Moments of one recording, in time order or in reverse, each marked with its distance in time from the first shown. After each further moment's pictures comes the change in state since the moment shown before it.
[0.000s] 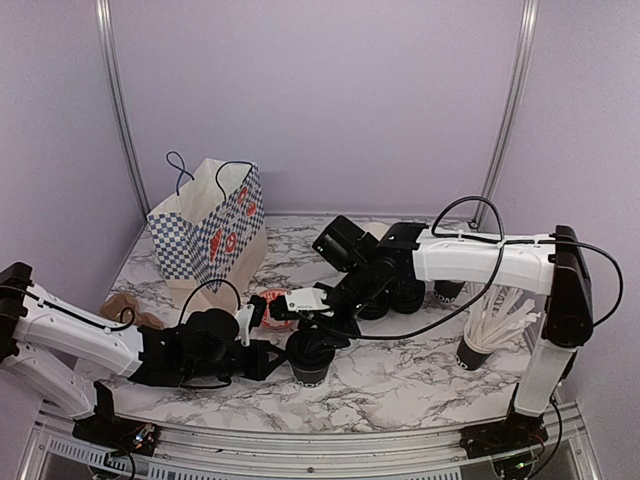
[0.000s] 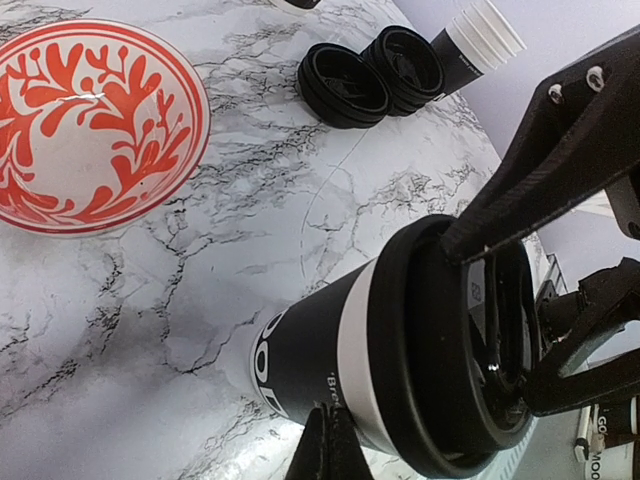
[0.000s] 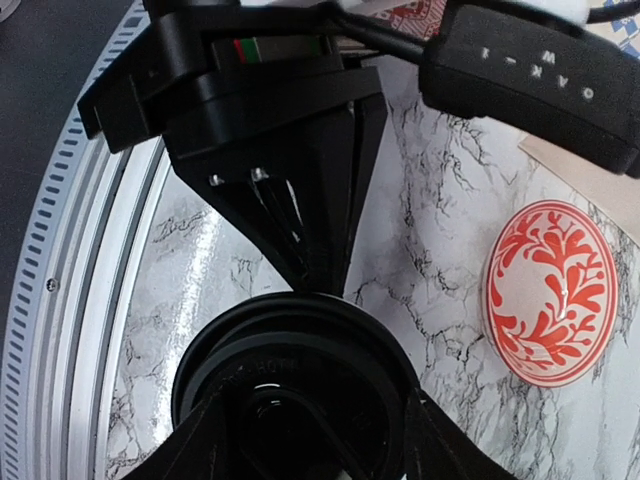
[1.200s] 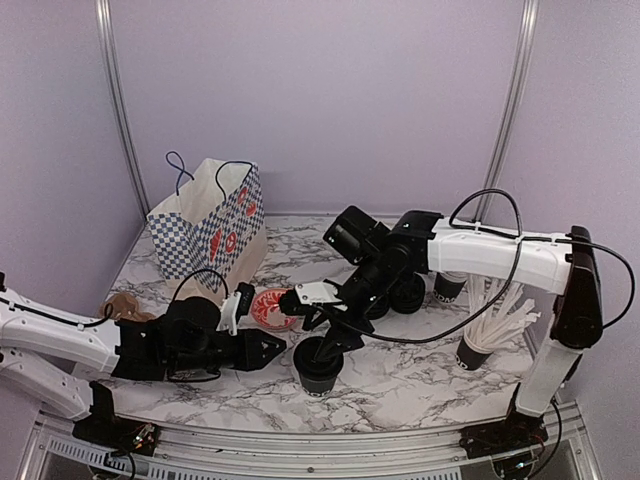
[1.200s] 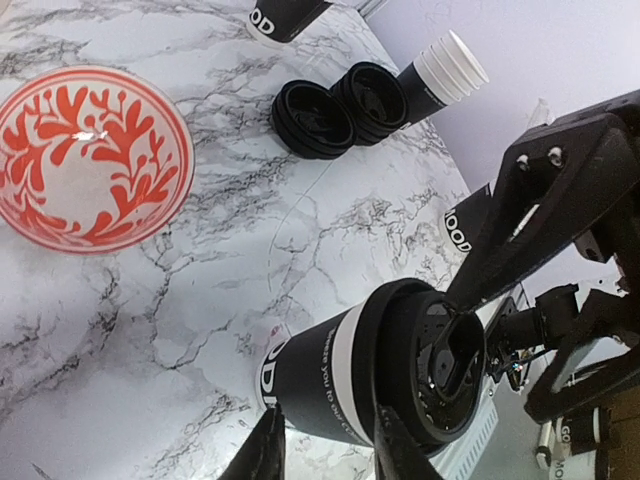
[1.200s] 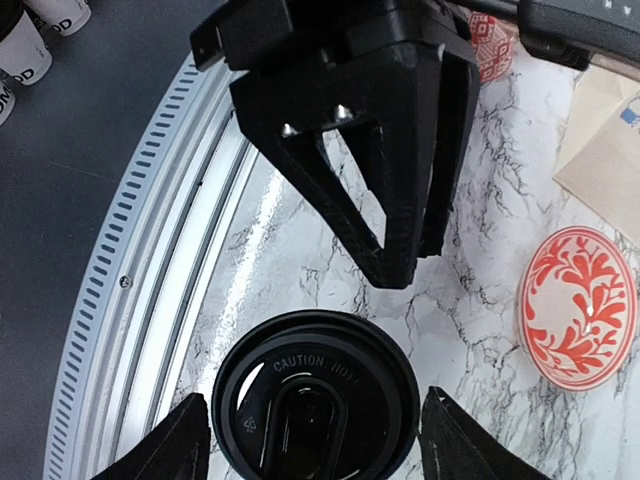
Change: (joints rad) left arm 0.014 -0.150 0.001 -0.081 0.009 -0.030; right arm -0.026 -0.042 0.027 -0.118 -0.162 -0.041
